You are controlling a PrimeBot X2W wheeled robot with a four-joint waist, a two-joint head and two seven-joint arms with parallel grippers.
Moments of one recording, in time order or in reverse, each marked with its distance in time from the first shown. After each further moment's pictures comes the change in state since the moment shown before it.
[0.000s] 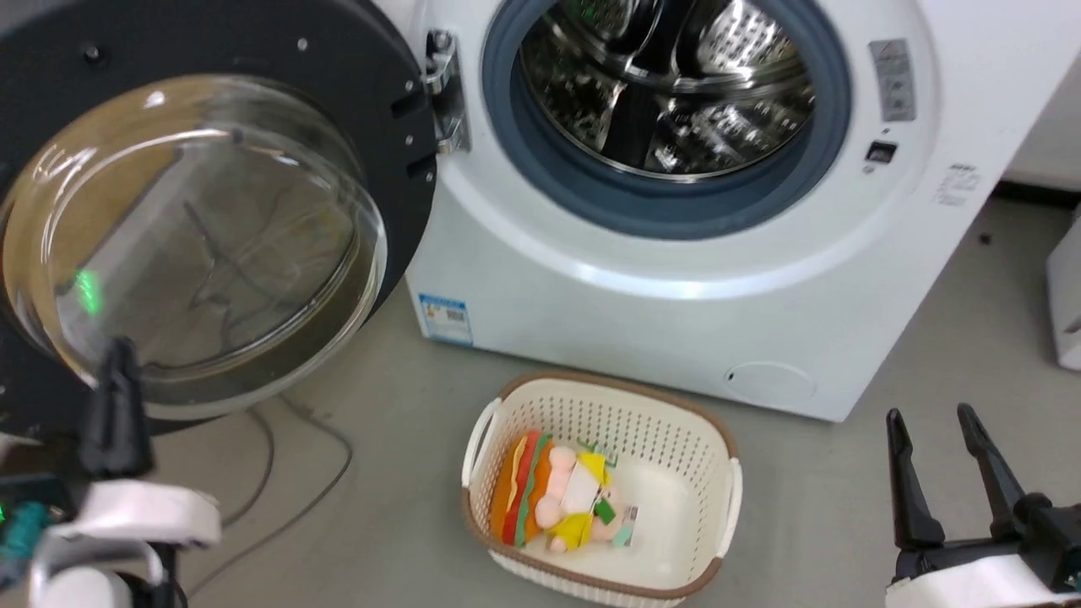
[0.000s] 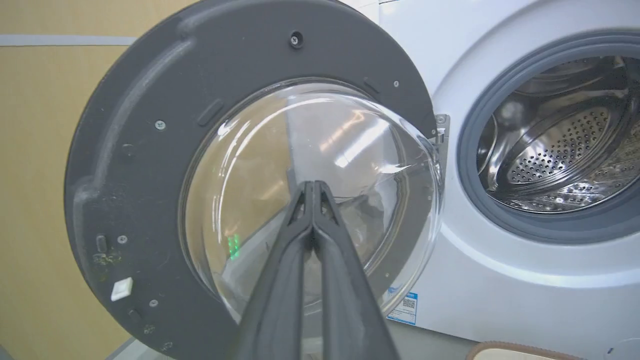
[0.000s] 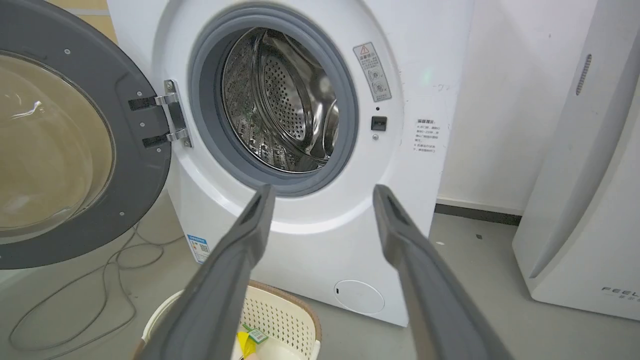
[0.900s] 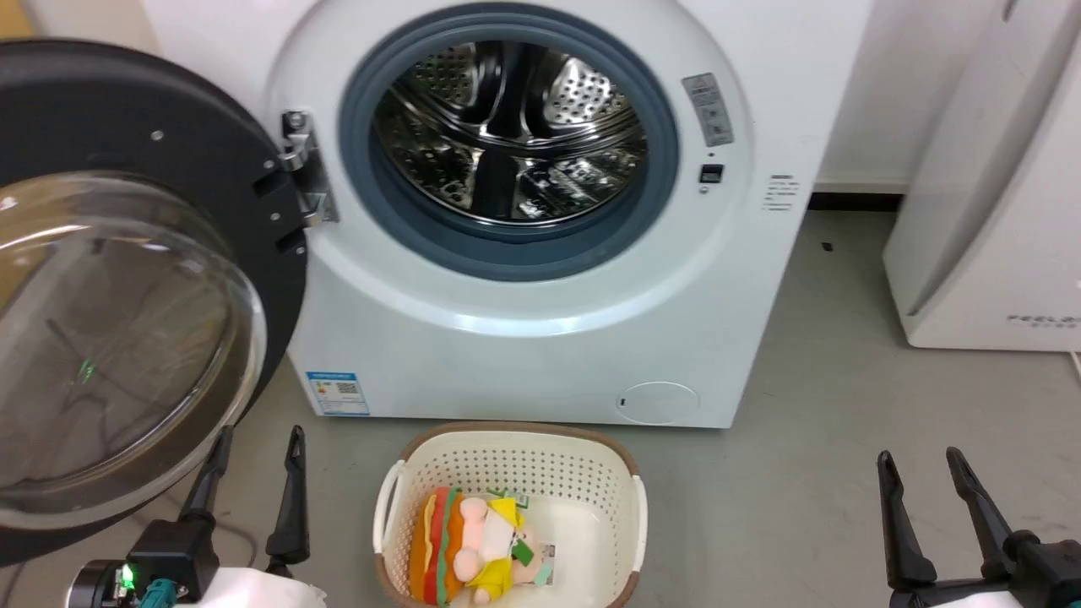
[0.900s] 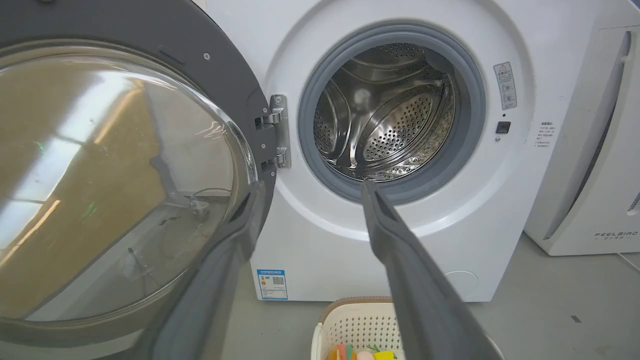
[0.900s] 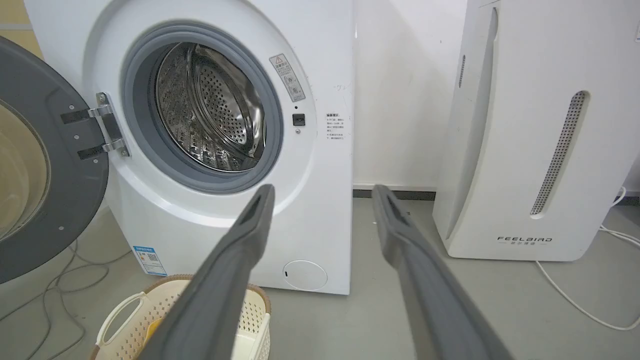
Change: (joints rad) left arm 0.193 -0.108 -0.151 -0.065 0.010 -0.027 0.000; right arm 0.075 0.001 0.018 0.008 0.019 0.000 0.000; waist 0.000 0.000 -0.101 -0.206
